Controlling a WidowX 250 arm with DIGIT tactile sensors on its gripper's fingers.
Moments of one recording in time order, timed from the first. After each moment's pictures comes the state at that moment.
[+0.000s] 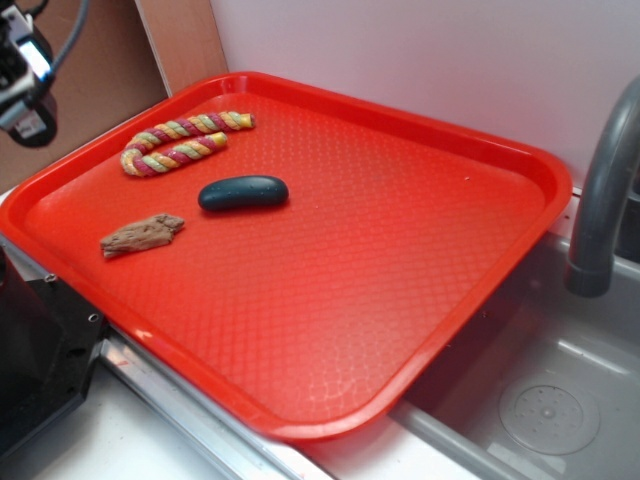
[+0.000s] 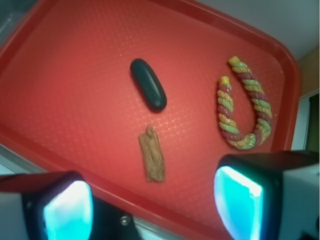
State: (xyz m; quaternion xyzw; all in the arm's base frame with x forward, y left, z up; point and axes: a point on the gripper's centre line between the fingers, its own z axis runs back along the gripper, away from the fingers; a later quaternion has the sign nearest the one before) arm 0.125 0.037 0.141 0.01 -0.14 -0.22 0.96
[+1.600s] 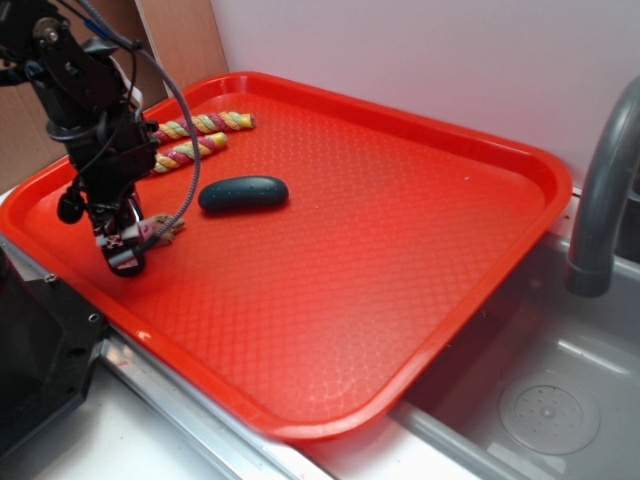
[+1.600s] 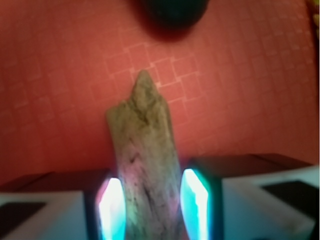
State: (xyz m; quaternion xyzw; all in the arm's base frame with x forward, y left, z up) arm 0.147 0.038 0.017 0.05 -0.03 -0.24 0.97
